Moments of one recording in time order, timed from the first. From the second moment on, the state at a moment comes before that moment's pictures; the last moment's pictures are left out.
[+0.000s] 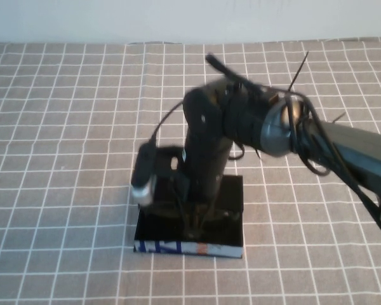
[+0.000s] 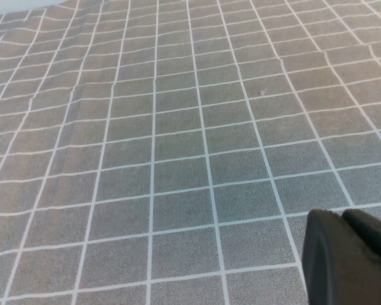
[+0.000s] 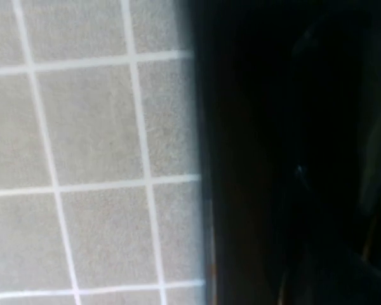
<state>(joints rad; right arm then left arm) 0.76 2.15 -1.84 0.16 1.19 -0.77 -0.06 -0.02 0.02 0.03 0.37 0.08</state>
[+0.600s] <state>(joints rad) 0.65 1.90 -1.84 0.15 1.23 -0.20 -0.06 -0.02 0.02 0.03 0.37 0.08</state>
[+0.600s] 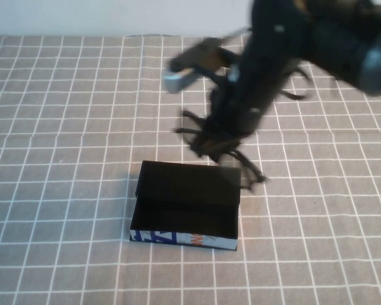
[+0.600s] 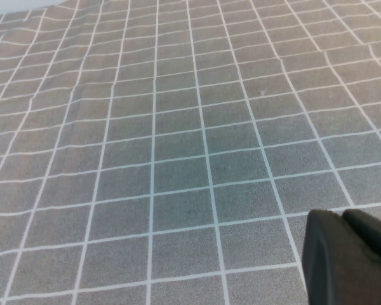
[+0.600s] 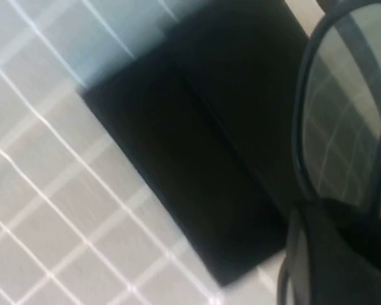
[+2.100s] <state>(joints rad) 0.45 1.74 -1.16 0.16 0.92 0.28 -0.06 -0.02 0.02 0.03 0.37 0.08</state>
